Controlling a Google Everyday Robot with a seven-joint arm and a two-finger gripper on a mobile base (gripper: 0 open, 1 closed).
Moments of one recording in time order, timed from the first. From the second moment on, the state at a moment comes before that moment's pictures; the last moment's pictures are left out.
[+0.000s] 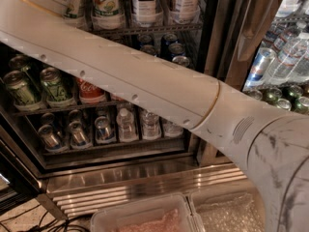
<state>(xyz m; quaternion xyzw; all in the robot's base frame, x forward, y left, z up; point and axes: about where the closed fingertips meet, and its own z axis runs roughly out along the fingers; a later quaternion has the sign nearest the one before) 0.651 0.308 1.145 -0.16 0.66 0.30 0.67</state>
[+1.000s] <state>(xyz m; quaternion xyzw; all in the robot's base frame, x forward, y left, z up) 0.628 0.300 1.131 -0.15 0.69 0.30 0.64</state>
